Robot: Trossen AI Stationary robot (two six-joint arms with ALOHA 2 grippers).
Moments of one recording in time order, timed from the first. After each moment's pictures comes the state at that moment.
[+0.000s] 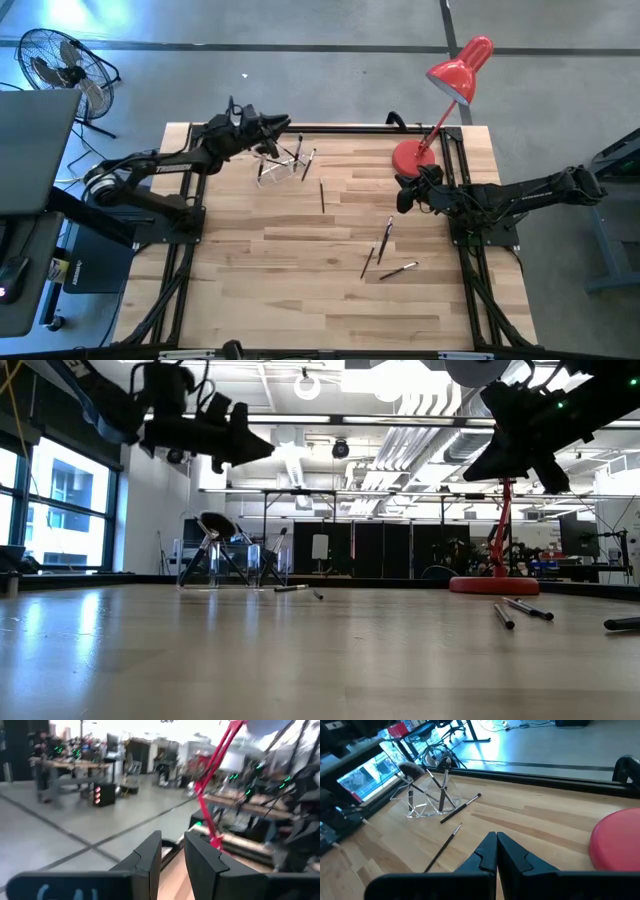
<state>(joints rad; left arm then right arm) 0.66 1.28 0.59 0.79 0.15 -0.12 0.09 0.75 0.40 -0.15 0.77 0.78</state>
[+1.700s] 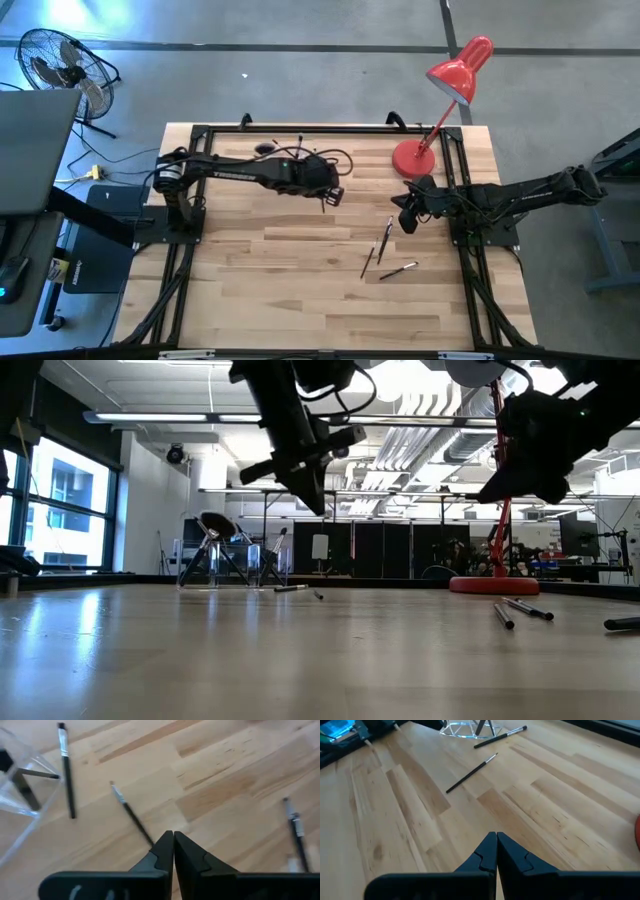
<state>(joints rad) 0.09 1.83 1.50 -0.70 -0.35 -0.92 0.09 0.75 0.40 -0.29 0.40 0.62</state>
